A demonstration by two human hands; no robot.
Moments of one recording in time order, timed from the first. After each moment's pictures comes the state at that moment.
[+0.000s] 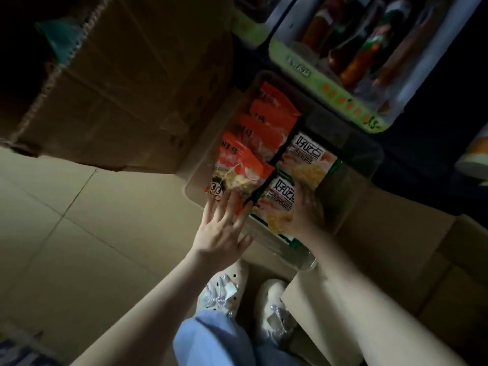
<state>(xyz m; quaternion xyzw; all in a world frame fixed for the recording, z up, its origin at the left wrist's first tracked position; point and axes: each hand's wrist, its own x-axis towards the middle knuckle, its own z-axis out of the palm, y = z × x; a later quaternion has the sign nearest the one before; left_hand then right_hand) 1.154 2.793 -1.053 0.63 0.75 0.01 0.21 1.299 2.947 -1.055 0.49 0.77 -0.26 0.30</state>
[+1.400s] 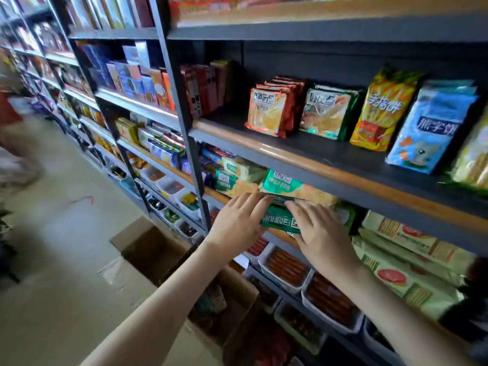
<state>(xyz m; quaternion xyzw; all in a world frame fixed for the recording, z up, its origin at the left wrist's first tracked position) 1.046 2.894 -0.127 0.67 0.65 0.20 -0.28 1.215 3.000 -0.132 0.15 0.92 0.08 -0.35</state>
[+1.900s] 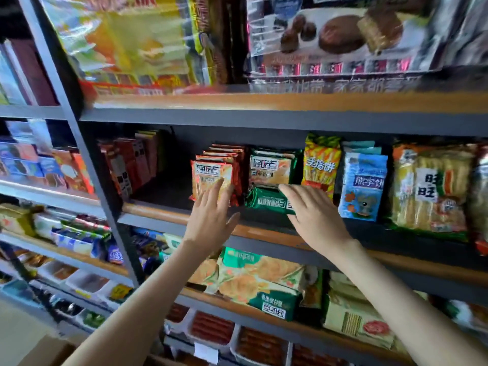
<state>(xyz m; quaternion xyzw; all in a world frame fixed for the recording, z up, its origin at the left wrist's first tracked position) 0.932 3.059 -0.060 0.66 0.65 0.26 -0.26 1.167 3.110 -0.031 0.28 0.86 0.23 -0.36</state>
